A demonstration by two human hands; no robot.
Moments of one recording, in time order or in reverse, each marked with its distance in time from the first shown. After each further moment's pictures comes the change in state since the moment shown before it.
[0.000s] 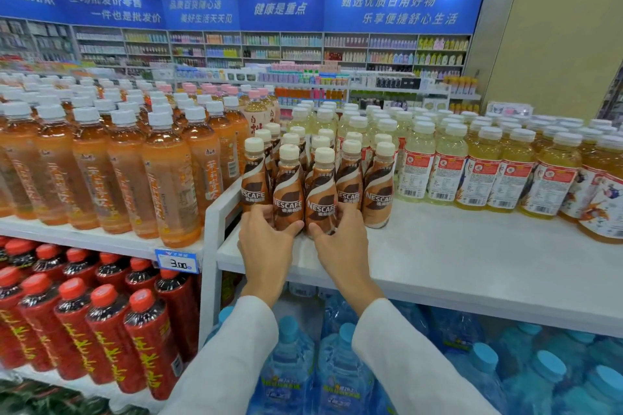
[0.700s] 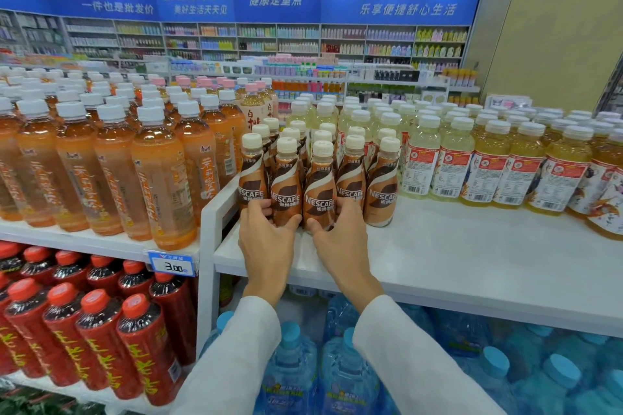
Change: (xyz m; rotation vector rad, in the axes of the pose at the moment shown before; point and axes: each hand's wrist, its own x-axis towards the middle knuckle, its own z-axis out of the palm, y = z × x) left_hand 0.010 -0.006 0.012 -0.015 0.021 -0.015; right_hand 0.011 -0.001 0.009 -0.038 -0.006 0.003
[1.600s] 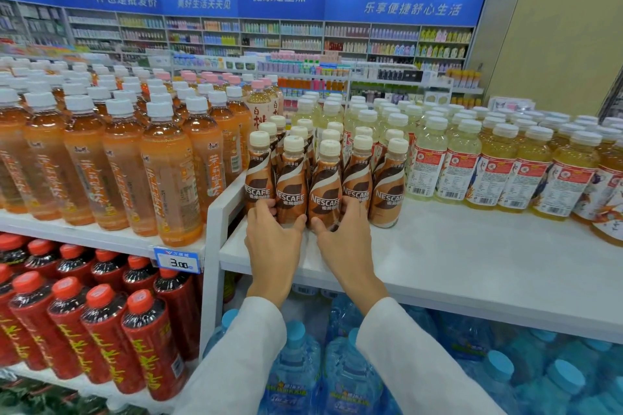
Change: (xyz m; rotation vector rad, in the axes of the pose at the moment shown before) left_hand -0.001 0.002 -0.003 0.067 -0.045 -0.022; right_hand 0.003 0.004 0.006 -0.035 0.008 -0.005
